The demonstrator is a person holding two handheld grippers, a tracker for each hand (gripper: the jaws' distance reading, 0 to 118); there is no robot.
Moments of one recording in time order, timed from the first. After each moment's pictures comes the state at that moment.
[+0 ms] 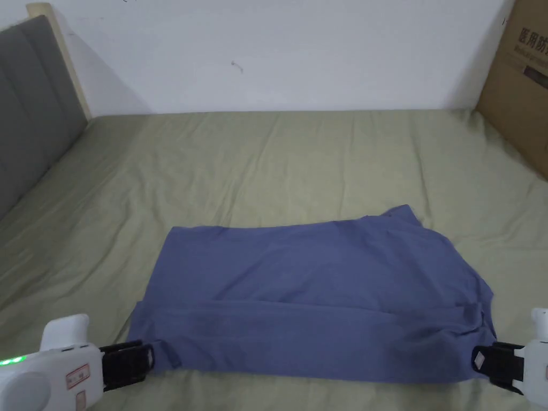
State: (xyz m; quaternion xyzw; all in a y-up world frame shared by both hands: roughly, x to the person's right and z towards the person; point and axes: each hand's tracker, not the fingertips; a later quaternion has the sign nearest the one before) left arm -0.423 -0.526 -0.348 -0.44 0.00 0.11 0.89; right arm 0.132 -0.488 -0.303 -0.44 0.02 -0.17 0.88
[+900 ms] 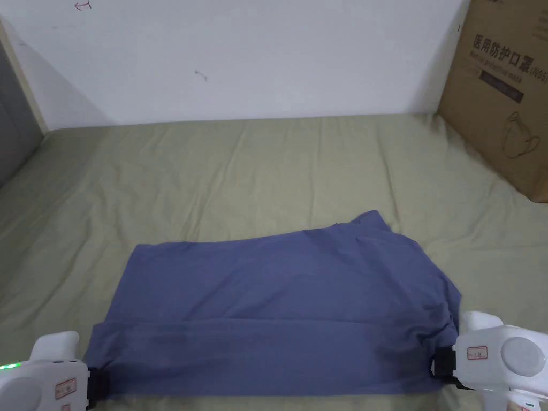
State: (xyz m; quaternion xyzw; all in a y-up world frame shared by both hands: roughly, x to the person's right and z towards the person) left arm -0.412 -0.539 -0.383 -0.50 -0.02 0.06 0.87; right arm 0.154 -0.553 -0.375 -0.52 -0.05 -0.16 0.84
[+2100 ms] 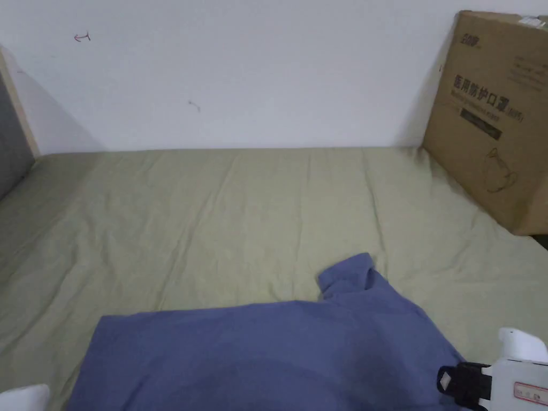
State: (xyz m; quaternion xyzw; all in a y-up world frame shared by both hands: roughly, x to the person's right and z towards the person) left arm -0.371 -0.489 -0.320 -0.44 -0.04 0.07 0.89; right arm 0.152 -0.467 -0.321 -0.41 0.01 -0.23 0.88
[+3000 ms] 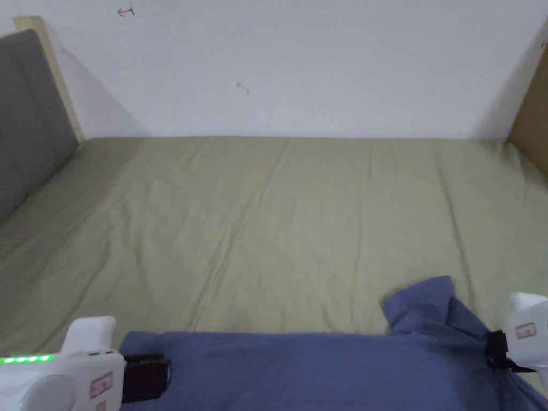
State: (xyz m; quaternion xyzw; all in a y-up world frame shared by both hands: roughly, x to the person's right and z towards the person) left arm -0.380 -0.526 -0.489 -0.45 -0.01 0.05 0.89; right arm 0.176 -0.559 -0.566 -0.53 -0.04 -0.06 0.84
